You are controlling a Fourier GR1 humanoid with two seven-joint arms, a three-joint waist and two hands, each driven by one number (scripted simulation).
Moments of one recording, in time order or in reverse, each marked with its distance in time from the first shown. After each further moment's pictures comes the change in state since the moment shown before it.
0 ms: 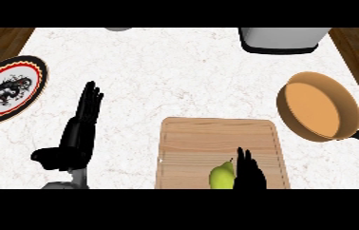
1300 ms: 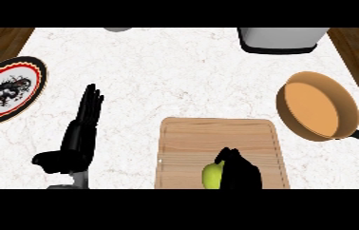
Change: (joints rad) left arm 0.021 -0.032 0.016 -0.004 -0.024 -0.022 -0.012; right arm -0.137 -0.003 0.000 0.158 0.179 -0.052 -0.100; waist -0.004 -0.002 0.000
